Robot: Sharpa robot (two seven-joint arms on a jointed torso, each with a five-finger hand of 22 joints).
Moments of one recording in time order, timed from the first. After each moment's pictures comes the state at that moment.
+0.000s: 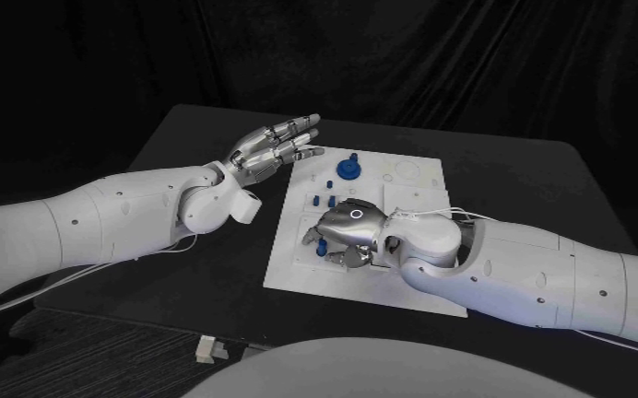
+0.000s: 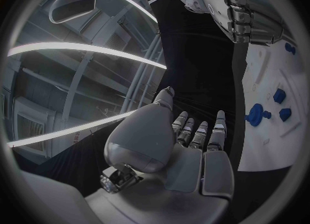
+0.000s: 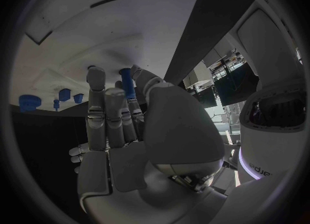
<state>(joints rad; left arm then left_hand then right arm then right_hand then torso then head) 1.13 -0.81 -0.21 1.29 -0.11 0.24 0.67 1.46 0.24 -0.18 0.16 0.46 0.26 0.08 0.05 0.04 0.05 0.06 0.15 0.03 0.04 0.16 0.04 0.01 0.17 0.15 0.28 0.07 0.38 1.07 -0.52 -0.21 1.51 -1.86 -0.24 0.01 1.47 -0.15 0.33 0.05 0.15 0.77 0.09 0.06 0.13 0.93 0.11 0.20 0.08 1.32 0.02 1.11 0.85 0.17 1.26 0.12 0.46 1.31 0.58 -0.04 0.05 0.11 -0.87</state>
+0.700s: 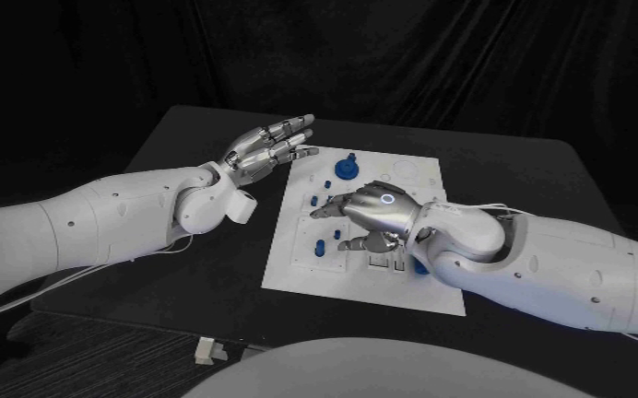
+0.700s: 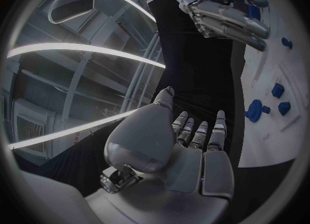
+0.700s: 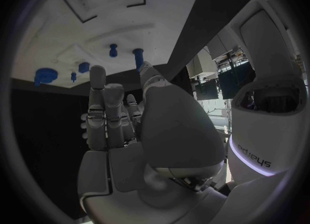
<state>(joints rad) 1.13 -0.81 -0.21 1.27 -0.11 0.24 0.67 1.46 0.24 -0.18 0.16 0.46 0.26 0.08 0.05 0.04 0.05 0.06 0.15 0.03 0.04 0.16 0.04 0.01 0.17 0.15 0.28 0.07 0.38 1.13 -0.68 -0.21 1.64 -1.82 -0.41 0.04 1.53 -0.20 0.12 0.29 0.12 0.64 0.07 0.06 0.07 0.63 0.13 0.29 0.07 1.27 0.02 1.08 0.80 0.17 1.23 0.13 0.31 1.31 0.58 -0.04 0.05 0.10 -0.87</state>
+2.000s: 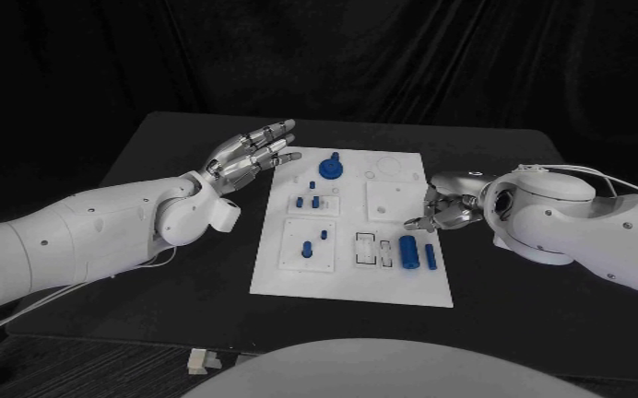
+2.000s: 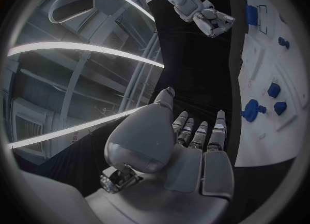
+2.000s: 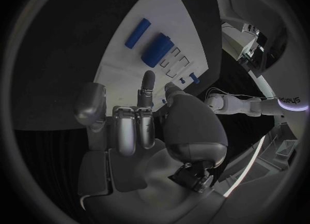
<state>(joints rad) 1.12 -0.81 -0.21 1.27 -0.11 0.24 0.67 1.46 0.25 -0.17 0.15 0.46 0.26 0.08 0.05 0.04 0.05 0.06 0.15 0.03 0.04 0.16 0.04 0.01 0.17 0.15 0.28 0.07 0.37 1.23 -0.99 -0.21 1.72 -1.44 -0.03 -0.36 1.00 -0.09 0.09 0.29 0.13 1.27 -0.02 0.41 0.42 1.46 -0.08 1.57 1.31 1.46 -0.12 1.57 1.31 0.10 1.44 -0.01 1.00 1.31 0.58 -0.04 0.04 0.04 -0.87</state>
